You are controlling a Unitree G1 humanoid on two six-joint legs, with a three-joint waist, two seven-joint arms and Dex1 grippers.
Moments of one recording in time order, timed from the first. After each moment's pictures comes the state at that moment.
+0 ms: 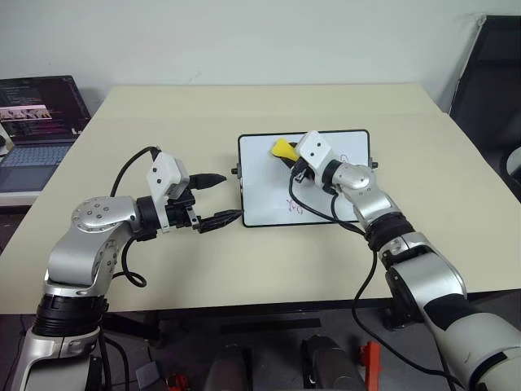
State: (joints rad) left arm -0.39 0.73 0.09 -0.17 -0.45 0.45 -1.01; right arm -1.02 -0.19 0.23 0.92 -0.13 -0.27 0.54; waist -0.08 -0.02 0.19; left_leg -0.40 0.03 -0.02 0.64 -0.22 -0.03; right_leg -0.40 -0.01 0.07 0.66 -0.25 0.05
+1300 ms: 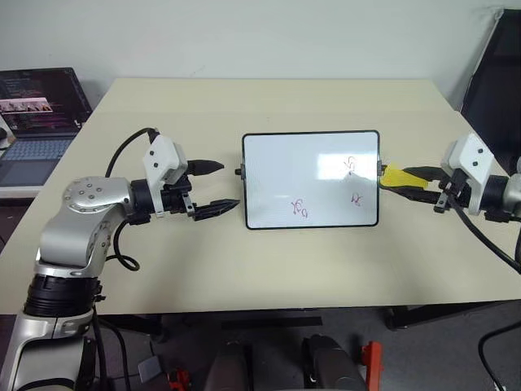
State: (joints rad) left arm -0.50 0.78 0.05 -0.10 -0.43 0.43 -1.06; right arm -0.44 -0.95 -0.17 -0.15 0.30 0.49 1.05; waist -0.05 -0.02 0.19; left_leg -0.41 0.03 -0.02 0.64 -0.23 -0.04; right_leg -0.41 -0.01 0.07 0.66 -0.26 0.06
